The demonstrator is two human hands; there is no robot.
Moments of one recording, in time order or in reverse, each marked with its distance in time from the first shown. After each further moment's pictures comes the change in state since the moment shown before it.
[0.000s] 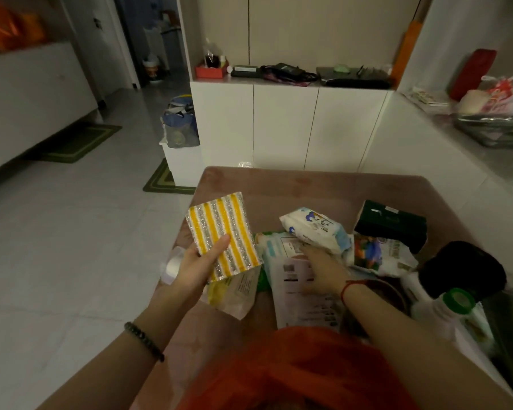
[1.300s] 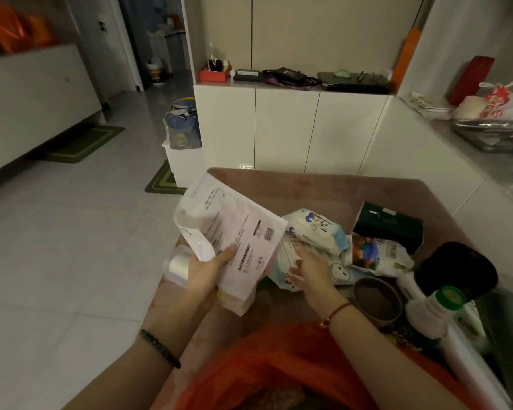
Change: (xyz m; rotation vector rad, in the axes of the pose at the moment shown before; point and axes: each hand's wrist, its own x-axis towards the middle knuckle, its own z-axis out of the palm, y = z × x) left_hand -0.012 -0.011 0.013 -0.233 0.118 -0.001; right_hand -0.036 -0.067 0.001 1.271 0.286 0.420
